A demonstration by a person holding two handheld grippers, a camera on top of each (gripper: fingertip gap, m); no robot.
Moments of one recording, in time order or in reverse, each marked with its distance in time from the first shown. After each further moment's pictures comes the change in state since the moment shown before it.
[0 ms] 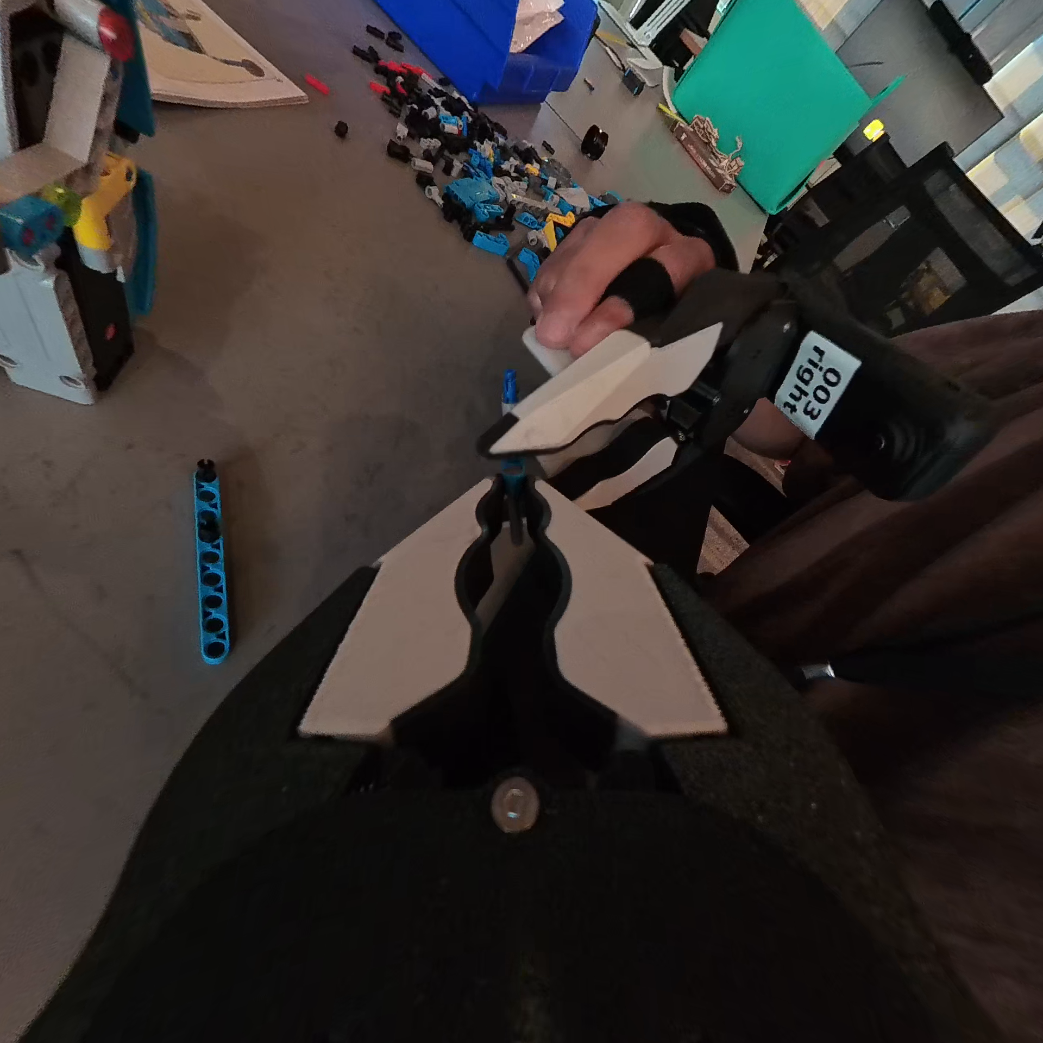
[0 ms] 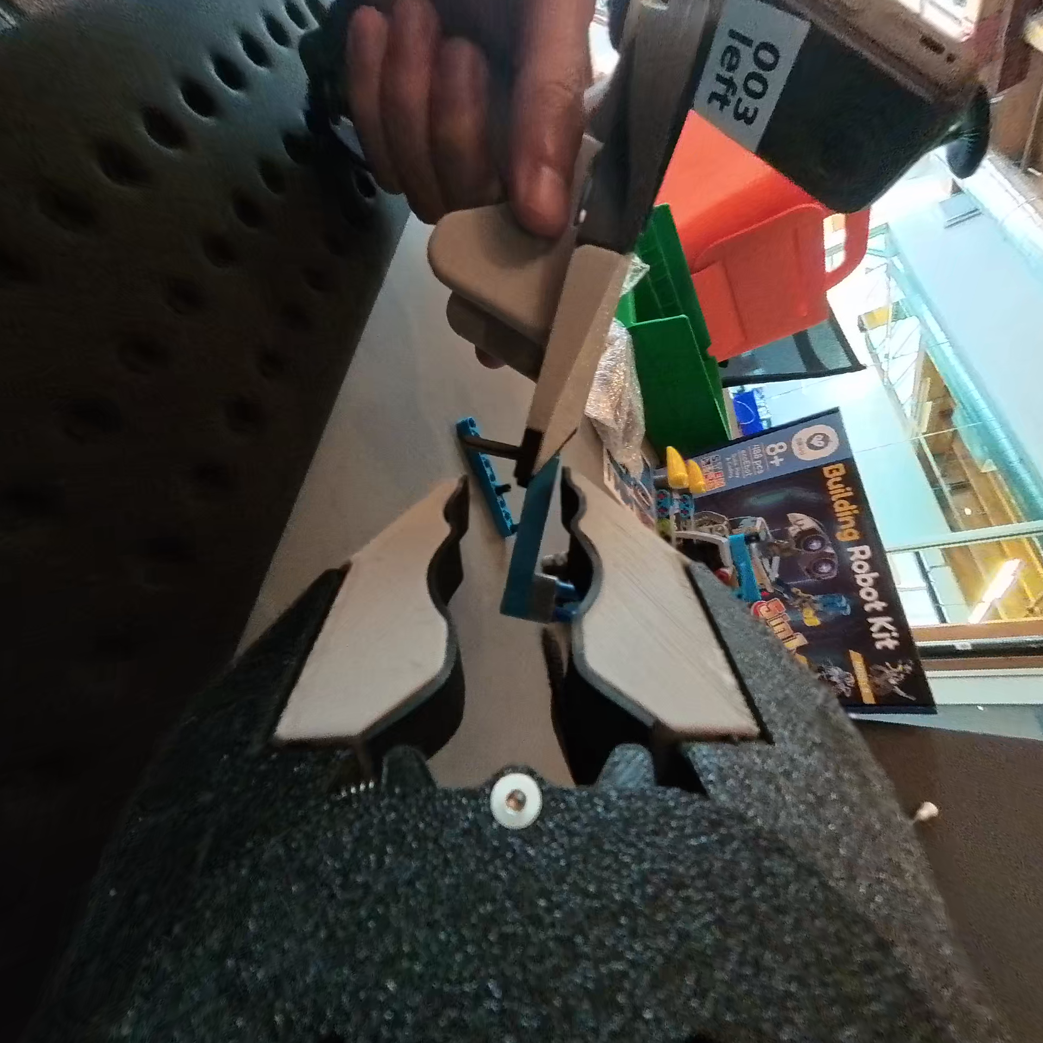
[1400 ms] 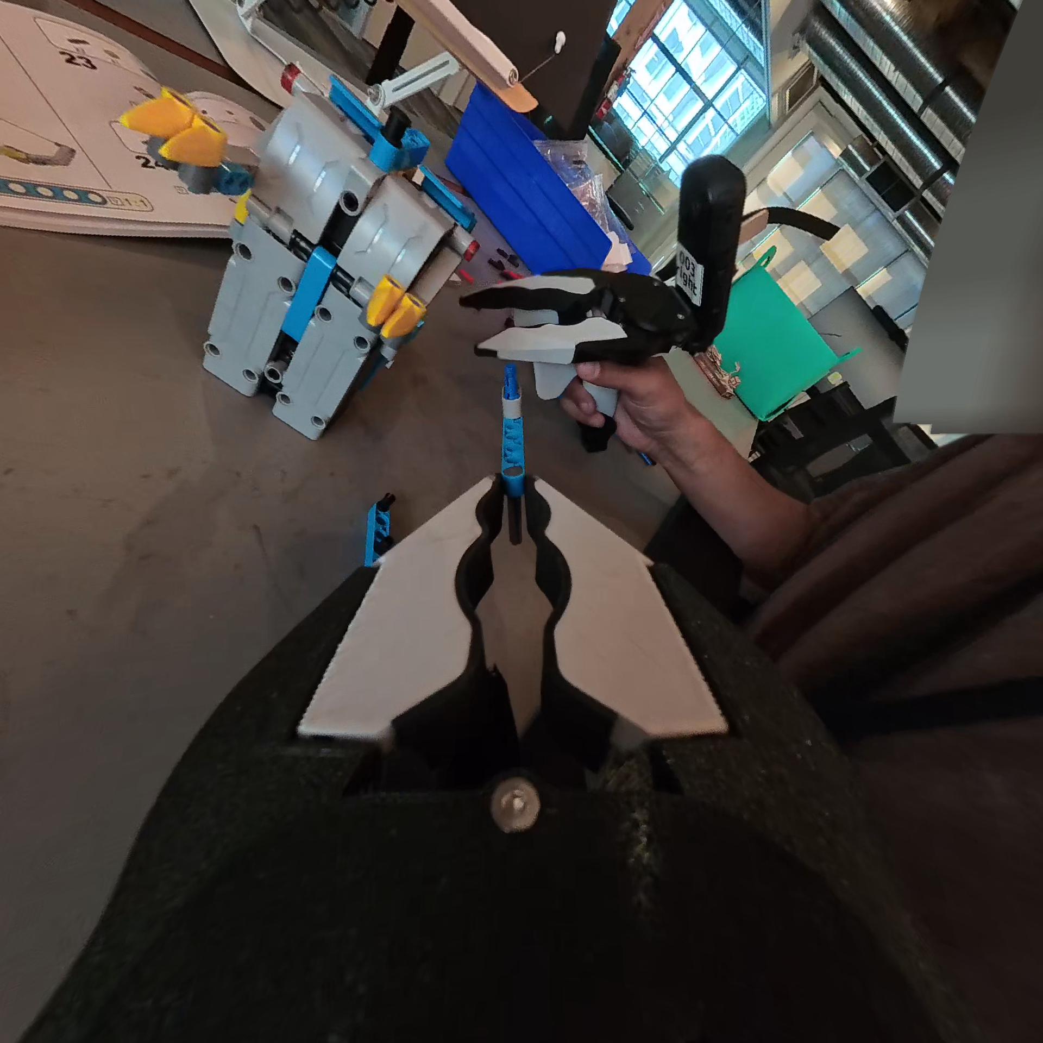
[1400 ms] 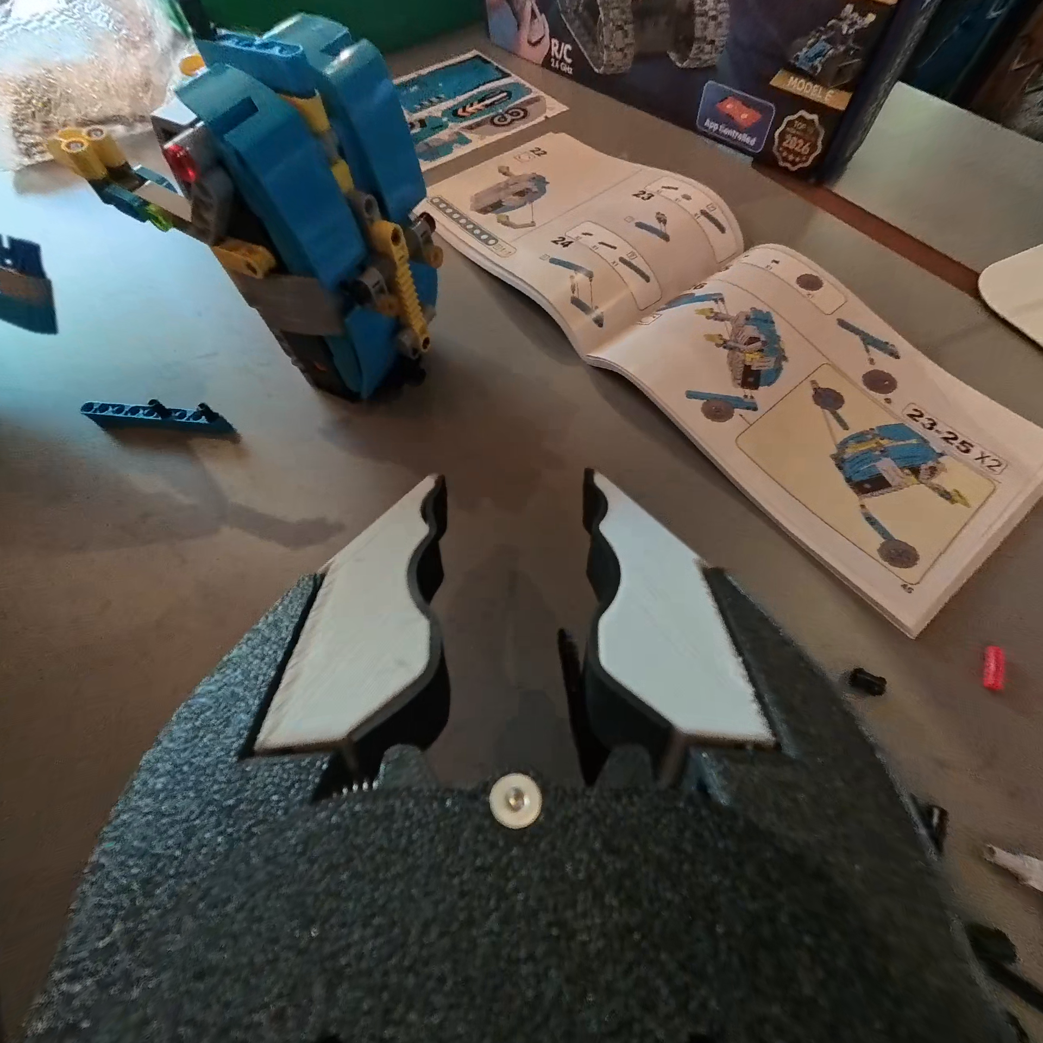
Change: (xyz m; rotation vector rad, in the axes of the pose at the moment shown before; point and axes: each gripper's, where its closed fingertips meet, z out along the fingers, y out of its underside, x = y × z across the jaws) left arm -0.055 -0.032 -0.040 0.303 -0.066 -0.175; right arm 0.060 0.188 -0.022 -0.333 0.059 1.193
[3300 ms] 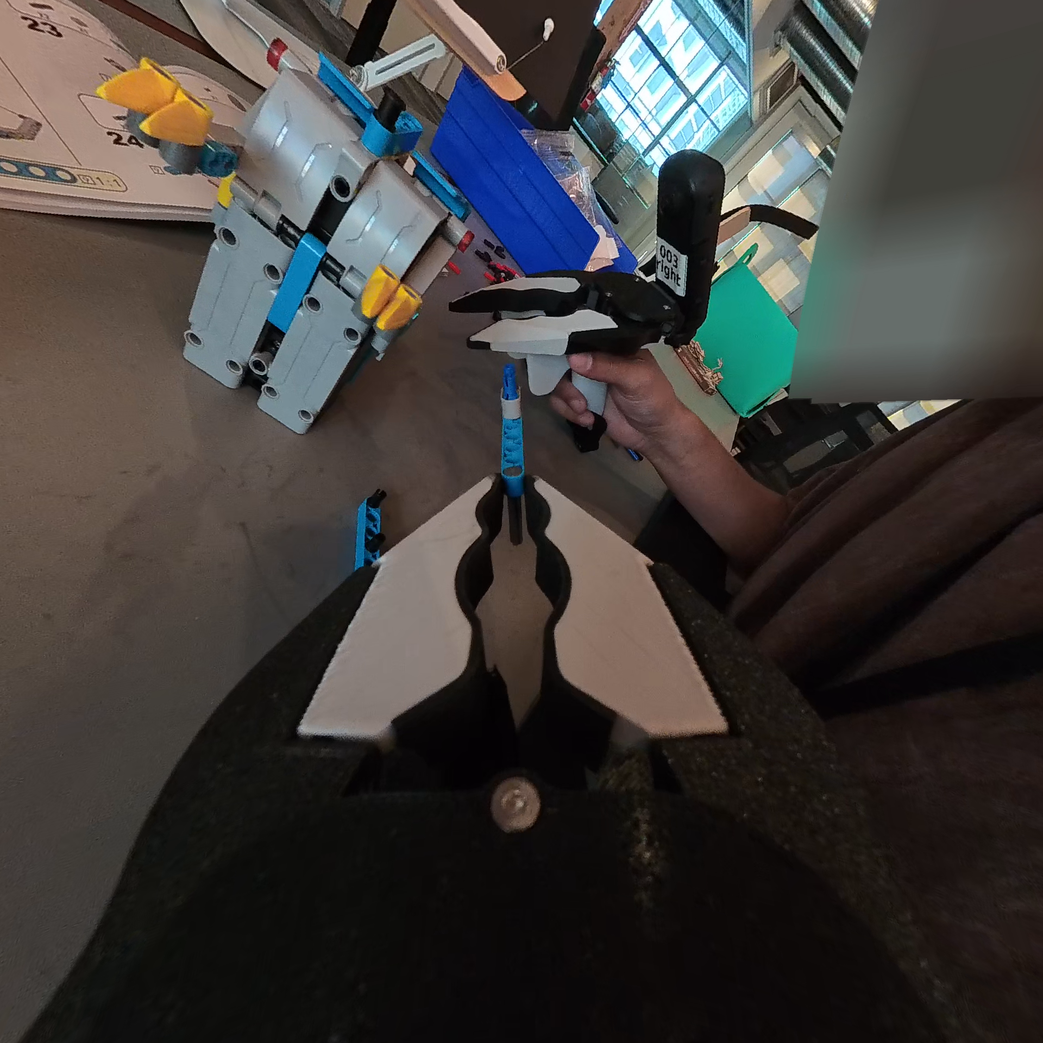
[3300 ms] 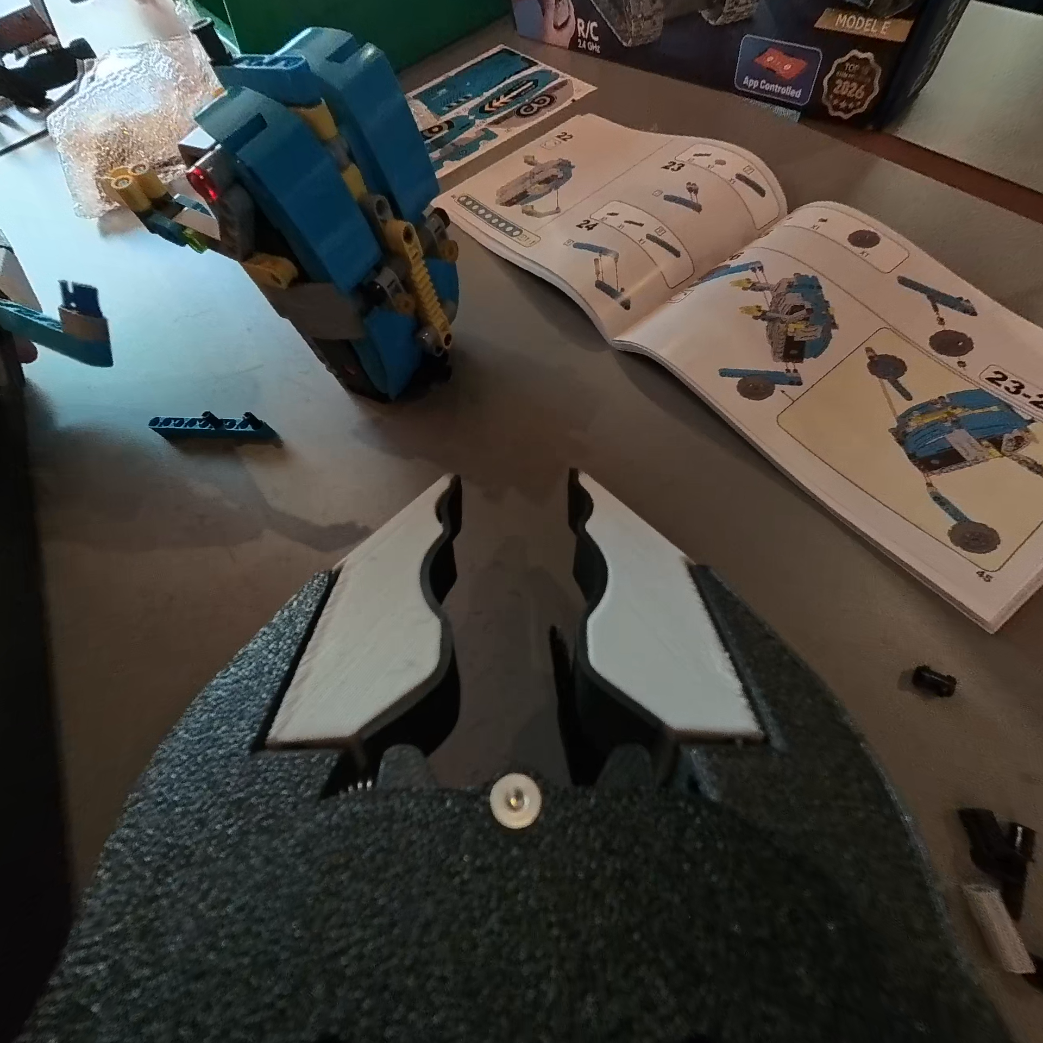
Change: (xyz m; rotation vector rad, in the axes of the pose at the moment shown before) left arm 0.001 0.002 0.001 -0.014 0.031 -0.020; right arm -0.006 0.004 0.000 -0.004 -0.086 0.090
